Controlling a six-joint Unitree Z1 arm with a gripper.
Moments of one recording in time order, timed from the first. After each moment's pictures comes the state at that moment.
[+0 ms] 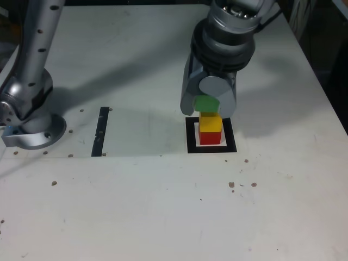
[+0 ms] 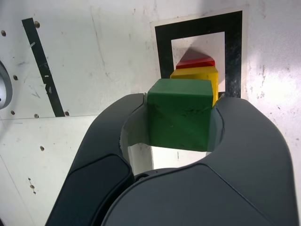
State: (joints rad) arm -0.29 2.11 -1.89 1.59 0.19 -0.23
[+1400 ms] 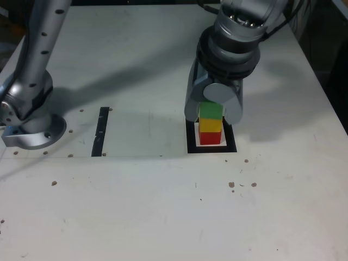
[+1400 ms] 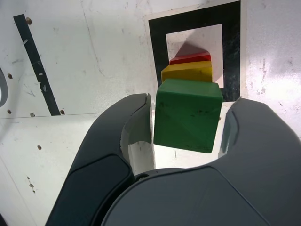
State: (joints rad) arm -0.29 2.14 -1.91 1.59 0.17 -0.21
